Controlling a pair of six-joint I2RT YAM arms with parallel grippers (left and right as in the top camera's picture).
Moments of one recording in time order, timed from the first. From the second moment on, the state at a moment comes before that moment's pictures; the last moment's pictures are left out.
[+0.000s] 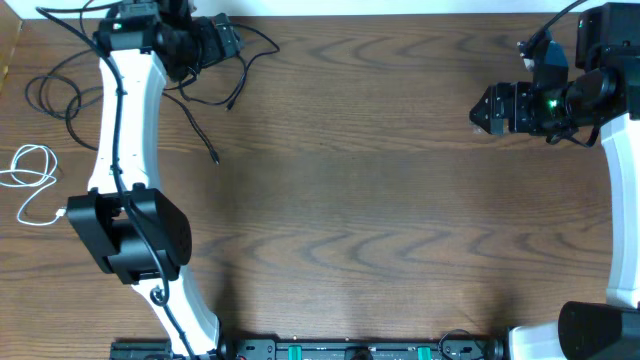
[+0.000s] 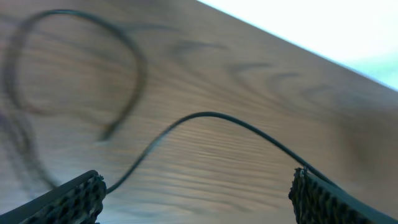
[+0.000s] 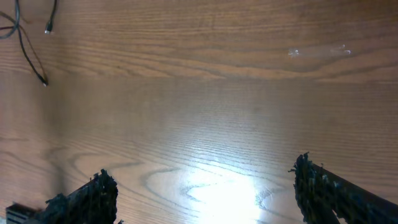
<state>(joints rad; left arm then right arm) 0.10 2.03 2.02 -0.96 0.45 -0.26 -0.05 1.62 1.80 -1.38 -0.37 -0.01</state>
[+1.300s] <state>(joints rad) 0.08 2.03 2.02 -1.65 0.22 -0.03 -0.04 1.62 1.80 -1.38 -0.46 -0.06</state>
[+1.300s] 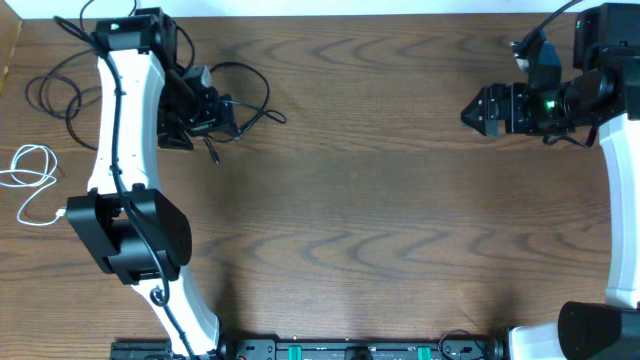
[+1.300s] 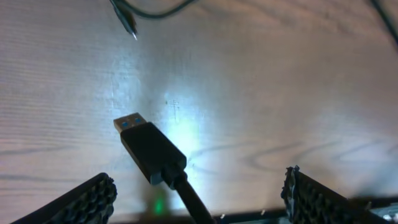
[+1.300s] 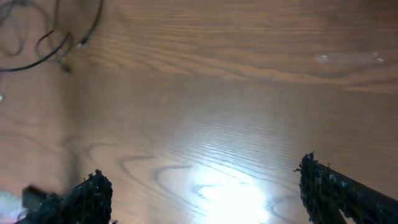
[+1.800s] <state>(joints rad) 0.05 2.03 2.02 -1.70 0.54 0.37 0.35 1.69 1.75 -0.95 -0.58 -0.14</state>
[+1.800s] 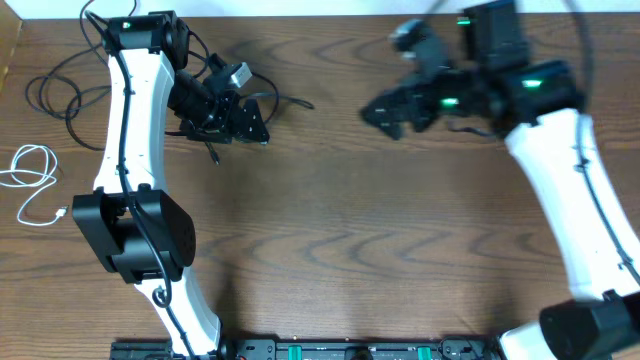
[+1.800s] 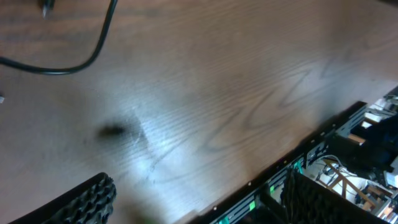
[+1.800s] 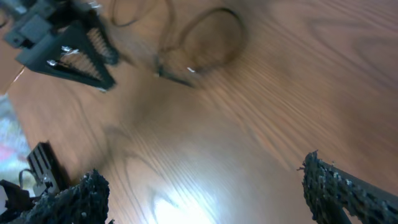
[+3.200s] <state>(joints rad) 0.11 2.15 2.02 -1.14 -0.11 -0.24 0.28 1.85 1.73 -0.94 -0.45 0.07</state>
